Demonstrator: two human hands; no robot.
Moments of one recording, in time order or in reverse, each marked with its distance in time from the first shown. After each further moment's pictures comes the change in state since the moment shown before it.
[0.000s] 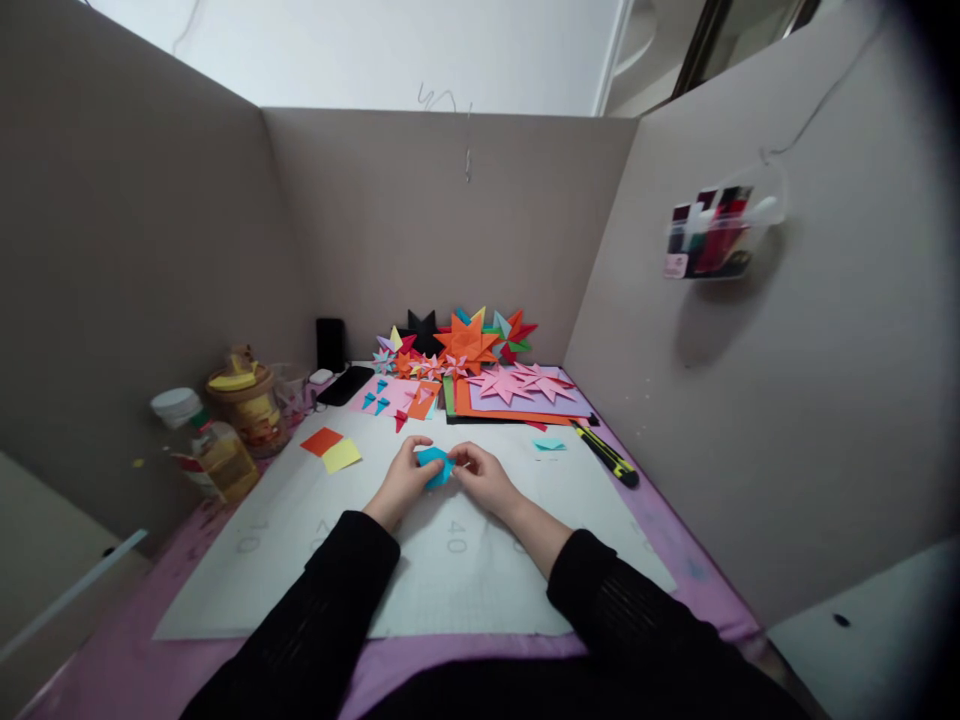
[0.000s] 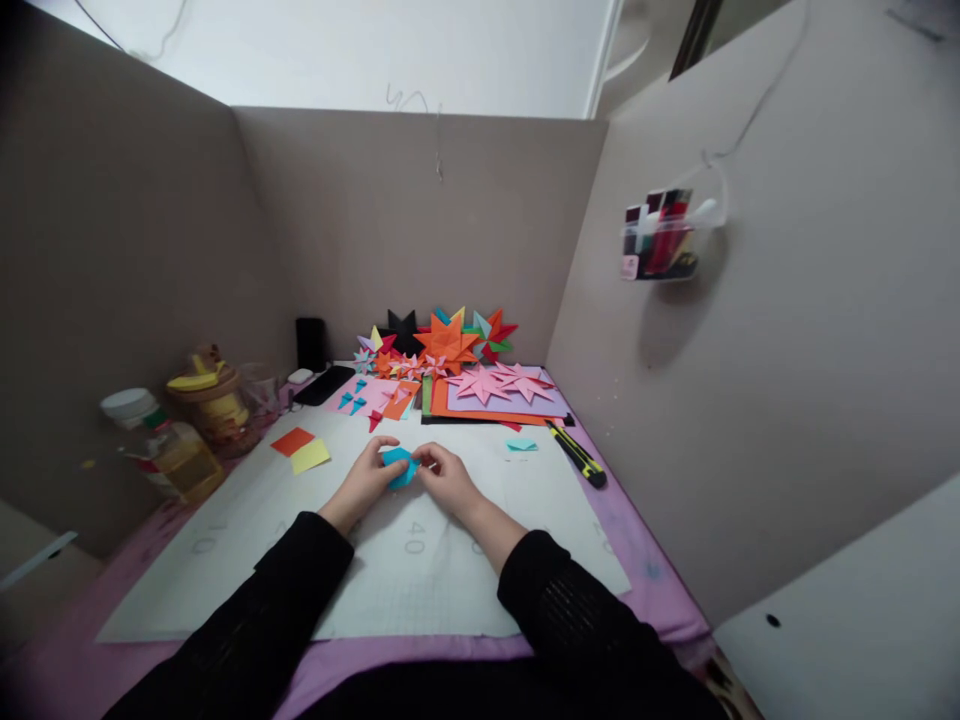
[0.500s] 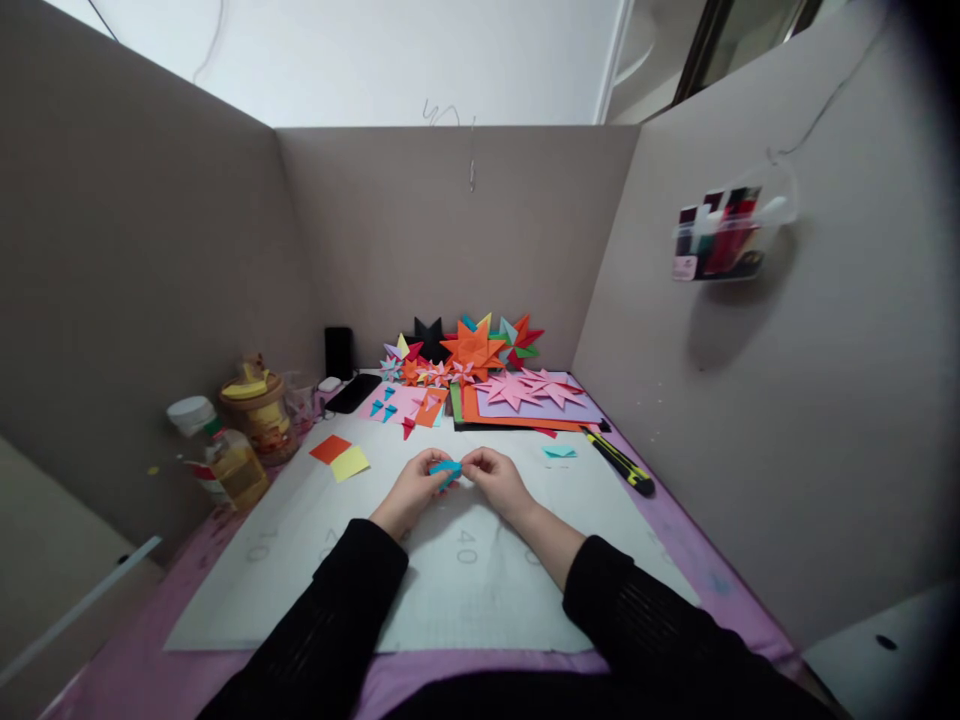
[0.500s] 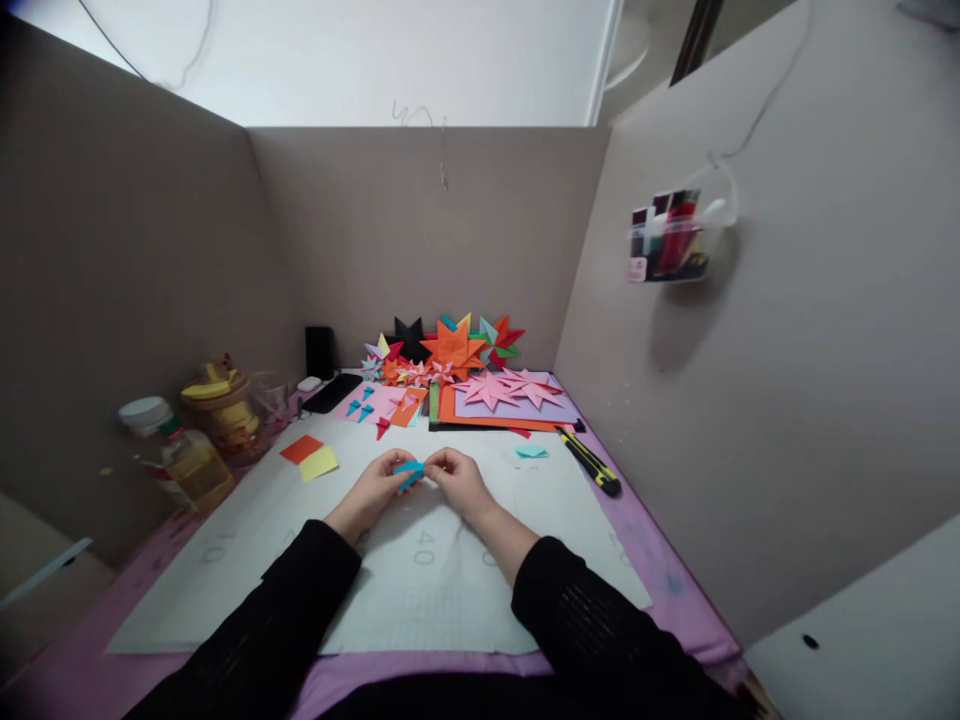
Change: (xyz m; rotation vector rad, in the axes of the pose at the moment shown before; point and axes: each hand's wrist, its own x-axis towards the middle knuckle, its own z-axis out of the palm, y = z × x) left_hand -0.001 0.006 0.001 -0.074 -0.165 -0.027; right_hand 0.005 0.011 -0.002 0.100 0.098 0.073
